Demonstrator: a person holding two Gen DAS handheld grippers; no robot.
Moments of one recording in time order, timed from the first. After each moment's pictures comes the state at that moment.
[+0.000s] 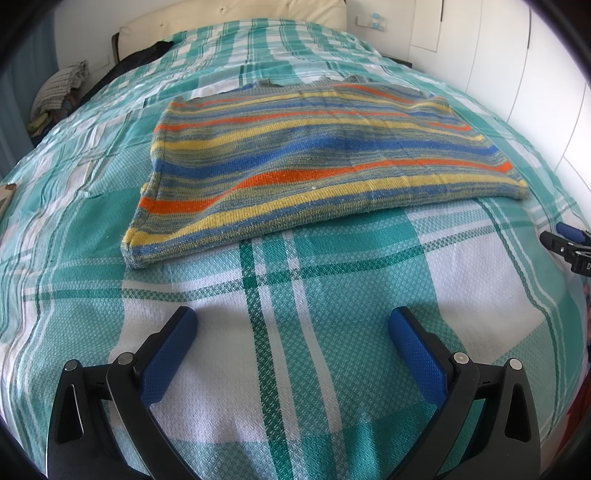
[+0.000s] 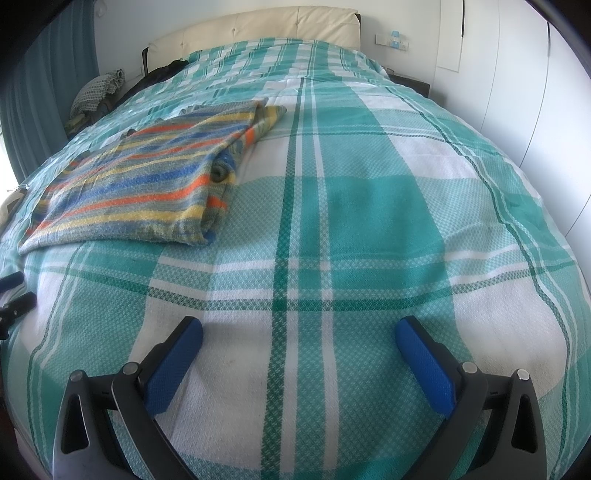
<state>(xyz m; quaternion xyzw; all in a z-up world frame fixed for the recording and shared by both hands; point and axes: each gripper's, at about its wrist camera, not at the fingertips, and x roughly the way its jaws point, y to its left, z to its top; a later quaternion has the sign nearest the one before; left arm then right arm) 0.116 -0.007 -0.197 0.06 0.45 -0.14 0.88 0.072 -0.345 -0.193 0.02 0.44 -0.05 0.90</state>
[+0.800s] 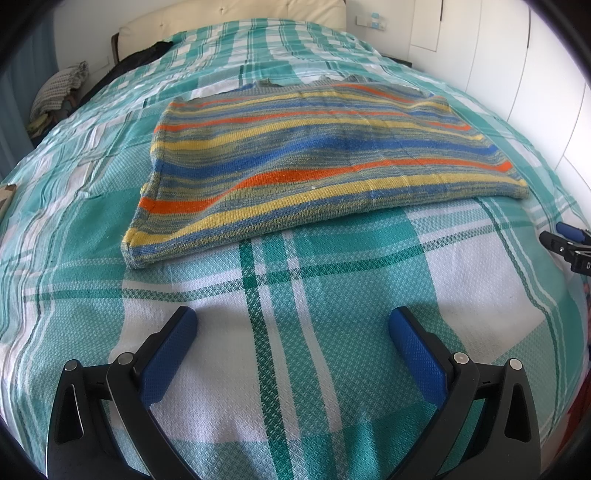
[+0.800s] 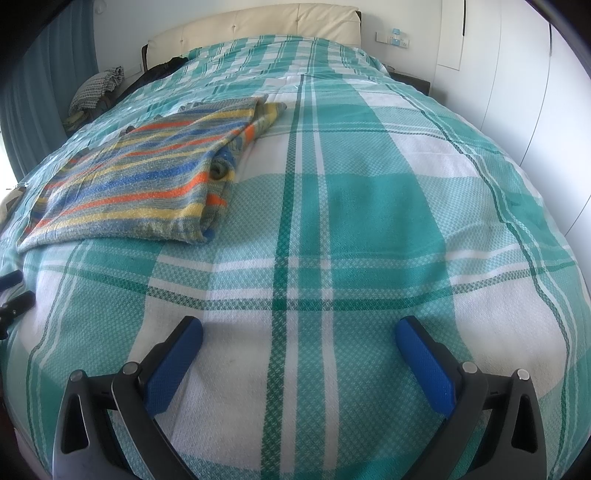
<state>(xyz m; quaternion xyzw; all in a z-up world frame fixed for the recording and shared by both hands) 0.116 -0.007 -0.197 0.06 0.45 -0.14 0.88 0.074 -0.345 -0.194 0.02 0.45 -0.05 0.89</state>
